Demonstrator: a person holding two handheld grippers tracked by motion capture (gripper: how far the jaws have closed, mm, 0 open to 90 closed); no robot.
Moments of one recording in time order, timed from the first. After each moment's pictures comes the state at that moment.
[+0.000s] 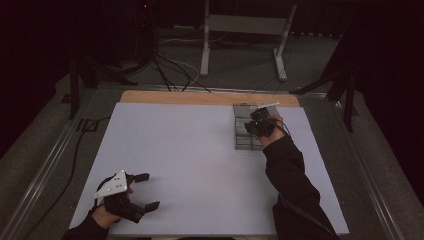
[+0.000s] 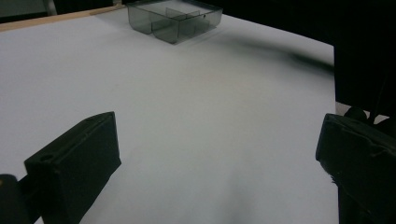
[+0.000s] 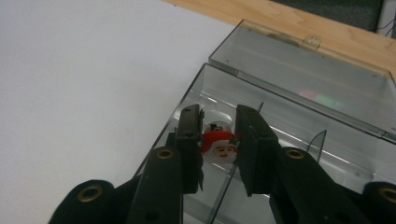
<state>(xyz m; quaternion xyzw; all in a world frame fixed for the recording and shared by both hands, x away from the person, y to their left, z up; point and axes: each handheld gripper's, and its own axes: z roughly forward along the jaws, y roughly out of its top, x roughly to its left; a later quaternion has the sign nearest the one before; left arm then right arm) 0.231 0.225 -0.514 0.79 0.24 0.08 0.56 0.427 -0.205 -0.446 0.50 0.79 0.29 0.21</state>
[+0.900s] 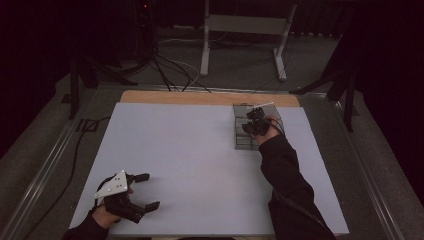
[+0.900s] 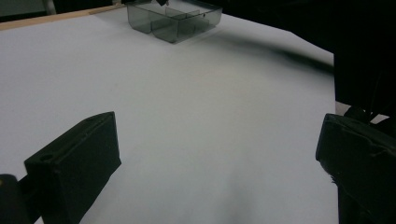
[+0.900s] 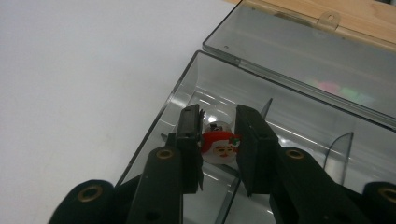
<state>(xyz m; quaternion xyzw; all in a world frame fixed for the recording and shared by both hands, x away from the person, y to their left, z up) 0.231 0.225 -0.515 0.79 0.24 0.08 0.56 0.451 -0.201 -0.472 0.52 0.79 0.27 0.19</state>
